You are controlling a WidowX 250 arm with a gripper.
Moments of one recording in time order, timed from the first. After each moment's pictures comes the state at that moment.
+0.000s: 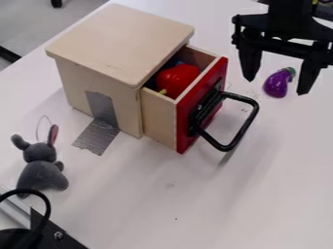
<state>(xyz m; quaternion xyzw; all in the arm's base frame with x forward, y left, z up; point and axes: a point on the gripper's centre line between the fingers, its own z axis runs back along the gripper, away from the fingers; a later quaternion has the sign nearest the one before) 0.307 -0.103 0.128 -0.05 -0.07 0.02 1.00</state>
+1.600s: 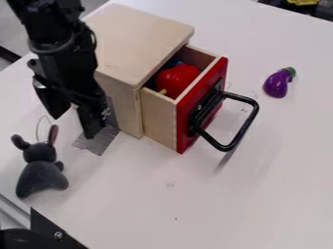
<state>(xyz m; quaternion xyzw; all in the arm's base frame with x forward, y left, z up) 0.178 0.089 0.079 0.03 -0.04 -0.01 1.00</state>
